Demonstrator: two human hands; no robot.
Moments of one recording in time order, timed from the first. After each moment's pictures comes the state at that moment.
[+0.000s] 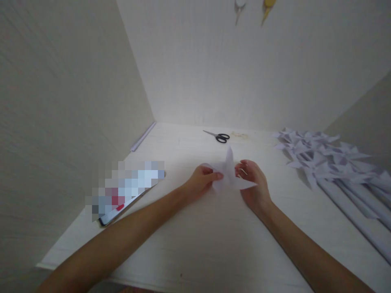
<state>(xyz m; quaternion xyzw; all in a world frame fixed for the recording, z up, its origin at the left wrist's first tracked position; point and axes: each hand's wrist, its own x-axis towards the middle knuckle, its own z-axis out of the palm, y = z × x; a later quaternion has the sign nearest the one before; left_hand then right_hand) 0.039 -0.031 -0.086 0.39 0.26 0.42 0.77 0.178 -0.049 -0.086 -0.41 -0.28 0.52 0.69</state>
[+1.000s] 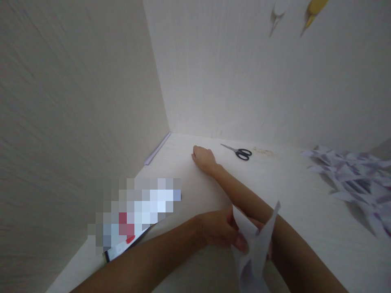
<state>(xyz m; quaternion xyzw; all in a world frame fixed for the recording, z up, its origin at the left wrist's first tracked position) 0.020 -0.029 -0.106 0.44 -0.03 0.15 0.88 0.034 0.114 -0.084 -0.54 -0.83 0.03 0.14</state>
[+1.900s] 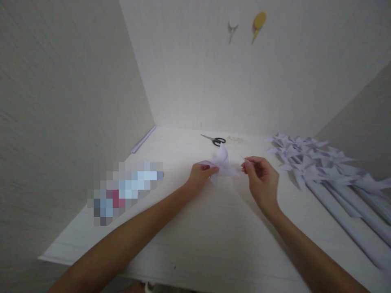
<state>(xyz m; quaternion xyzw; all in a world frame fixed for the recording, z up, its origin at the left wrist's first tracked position) 0.055 -0.020 -0.093 0.41 0.38 0.49 0.67 0.200 -0.061 -0.065 -0.54 -0.54 0.16 0.62</state>
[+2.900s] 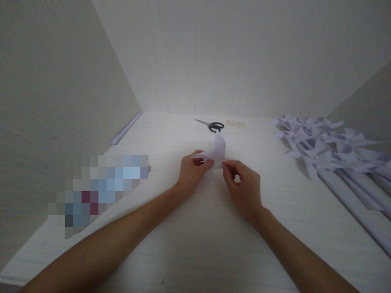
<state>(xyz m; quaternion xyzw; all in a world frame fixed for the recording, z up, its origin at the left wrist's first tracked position) 0.055 -0.023 -0.089 0.49 0.44 0.52 0.54 0.179 -0.066 -0.089 -0.56 -0.69 0.05 0.46</state>
